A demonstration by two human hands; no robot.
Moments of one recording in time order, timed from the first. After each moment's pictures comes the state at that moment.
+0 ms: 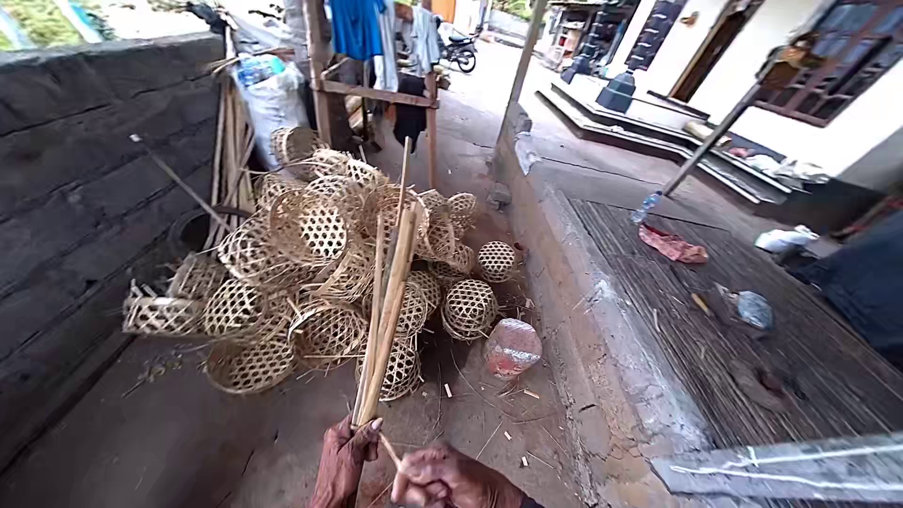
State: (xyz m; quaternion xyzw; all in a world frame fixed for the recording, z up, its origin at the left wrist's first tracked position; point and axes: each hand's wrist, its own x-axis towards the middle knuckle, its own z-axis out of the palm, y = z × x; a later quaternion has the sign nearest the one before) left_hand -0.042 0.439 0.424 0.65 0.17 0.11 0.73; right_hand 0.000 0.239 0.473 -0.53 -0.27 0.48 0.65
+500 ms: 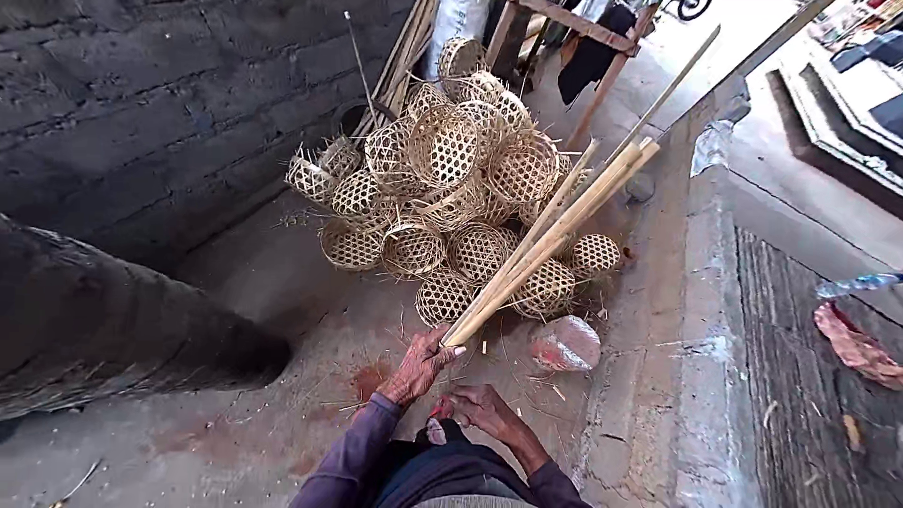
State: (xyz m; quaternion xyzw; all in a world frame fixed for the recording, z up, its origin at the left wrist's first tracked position) left_hand -0.033 0.438 0.432 0.75 0.09 0.18 0.63; right_hand 0.039 0.250 0.439 -0.71 -0.35 0.47 0.38
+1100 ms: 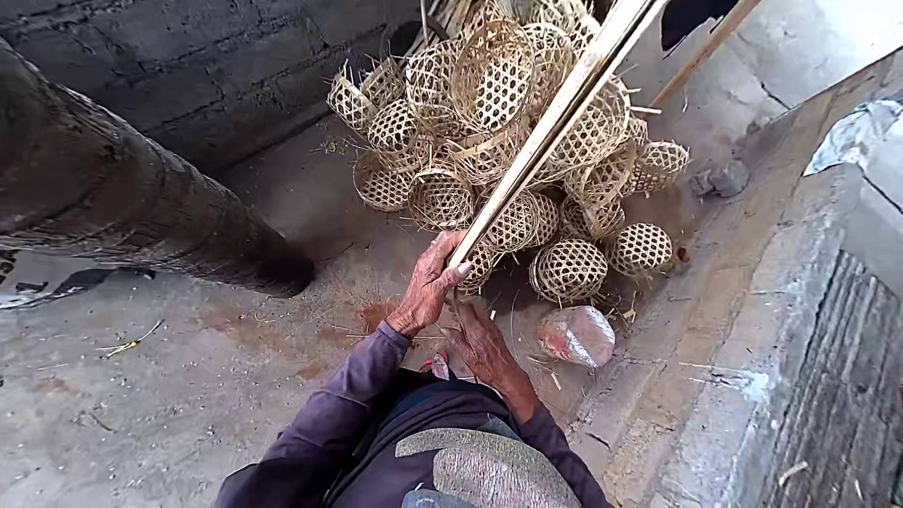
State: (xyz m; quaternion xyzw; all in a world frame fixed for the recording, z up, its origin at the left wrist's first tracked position) left_hand 0.010 0.402 0.480 0.69 0.14 0.32 0.63; right_hand 0.085 0.251 0.450 -0.75 -0.52 0.25 0.33
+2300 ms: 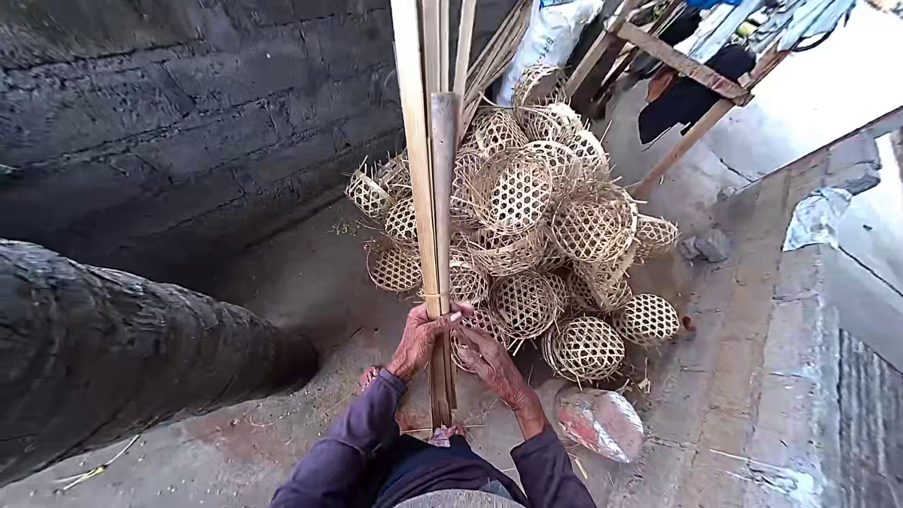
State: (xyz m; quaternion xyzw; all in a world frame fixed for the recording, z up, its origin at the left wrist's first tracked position) left_hand 0.042 0.633 0.457 0.54 0.17 0.30 0.76; right_hand 0.156 0.484 0.464 -0.72 -0.50 0.30 0.38
